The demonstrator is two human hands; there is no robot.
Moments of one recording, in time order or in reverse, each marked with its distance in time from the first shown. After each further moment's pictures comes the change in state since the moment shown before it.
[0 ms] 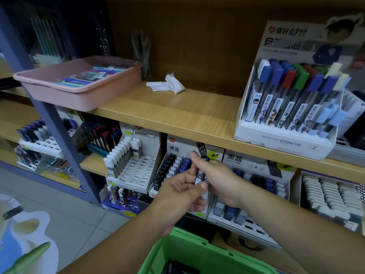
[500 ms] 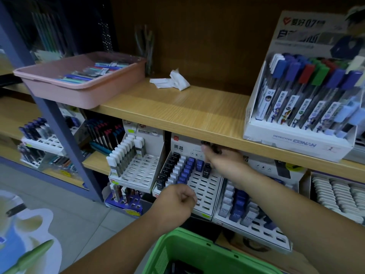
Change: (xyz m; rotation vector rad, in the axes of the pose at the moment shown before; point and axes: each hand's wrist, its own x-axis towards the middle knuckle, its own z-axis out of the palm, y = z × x) left_hand 0.013 -0.024 -0.033 0.618 0.041 -0.009; right_hand 0.023 -0.017 -0.015 -0.418 0.214 -0.012
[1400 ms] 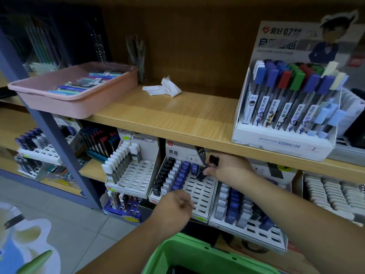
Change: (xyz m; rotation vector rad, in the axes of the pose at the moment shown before) left_hand 0.004 0.003 0.011 0.027 -0.003 -0.034; right_hand 0.004 0.016 -0.023 -0.489 0.120 -0.126
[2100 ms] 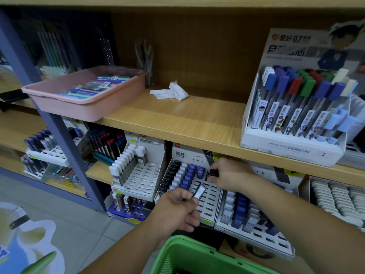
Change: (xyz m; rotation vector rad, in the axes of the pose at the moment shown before) left_hand -0.016 0.009 -0.019 -0.426 -0.040 -0.114; right_hand 0.010 -0.009 0.009 -0.286 -0.123 -0.116
